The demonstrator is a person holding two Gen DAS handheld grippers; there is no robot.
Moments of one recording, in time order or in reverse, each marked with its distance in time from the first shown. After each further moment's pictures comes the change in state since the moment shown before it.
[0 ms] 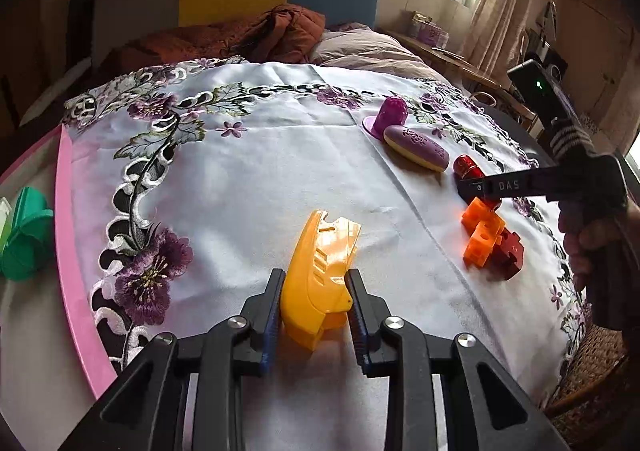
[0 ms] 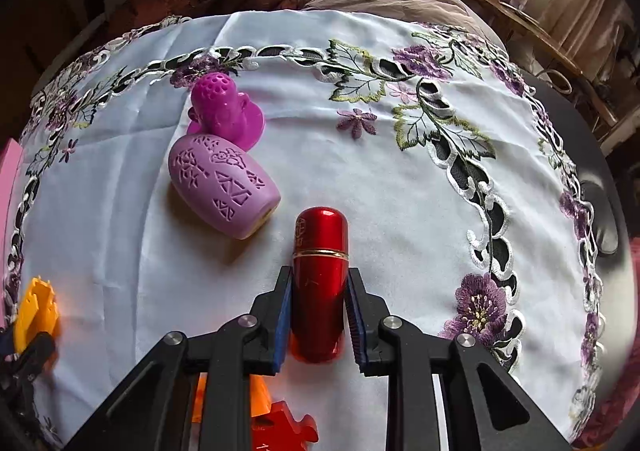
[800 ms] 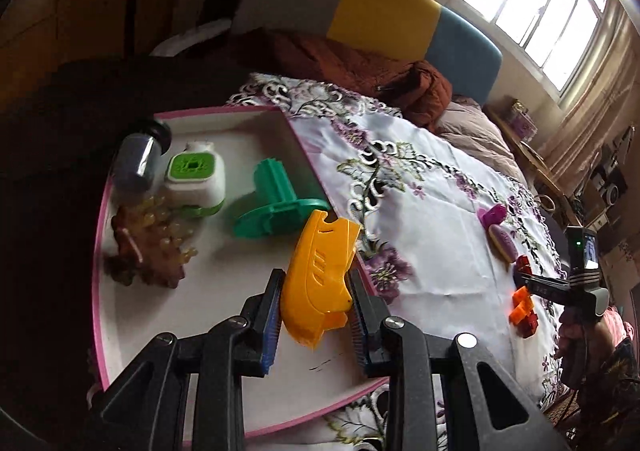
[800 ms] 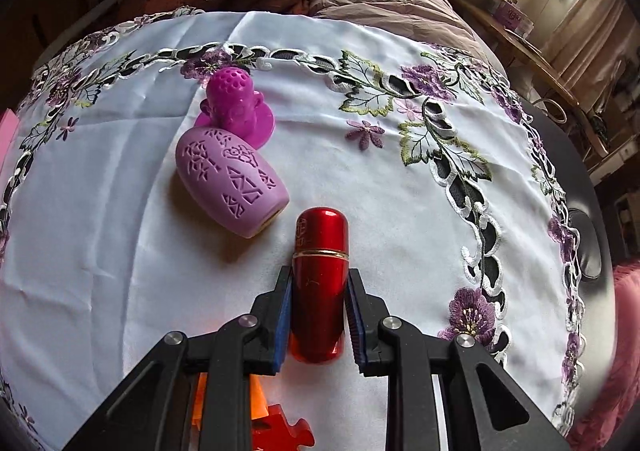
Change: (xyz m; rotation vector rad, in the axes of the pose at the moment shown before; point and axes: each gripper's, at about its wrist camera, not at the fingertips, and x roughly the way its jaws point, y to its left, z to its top) left arm -0.105 0.146 -0.019 -0.391 -0.066 0.157; right arm -0.005 0.009 -0.003 -0.071 -0.028 -0.052
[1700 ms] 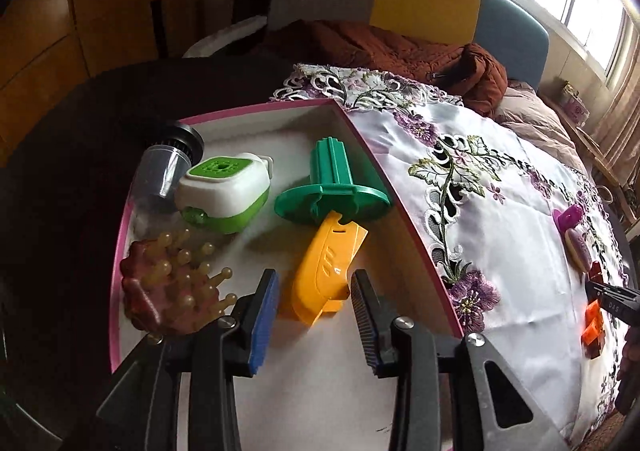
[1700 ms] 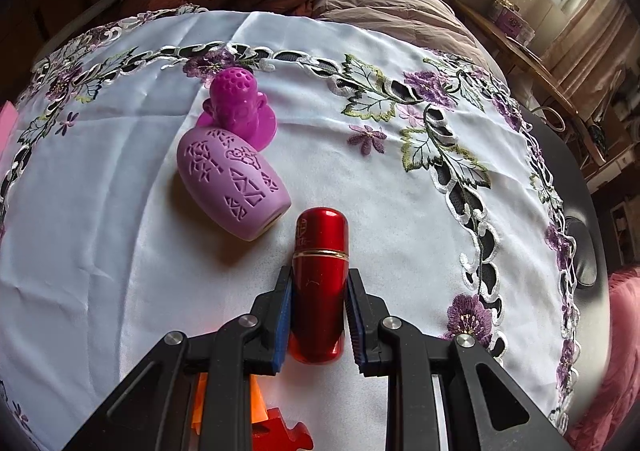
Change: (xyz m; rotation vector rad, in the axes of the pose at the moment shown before) left arm 0.036 0.003 0.016 0.045 -0.006 0.219; right arm 0.001 0.003 0.001 -0.028 -0.009 -0.018
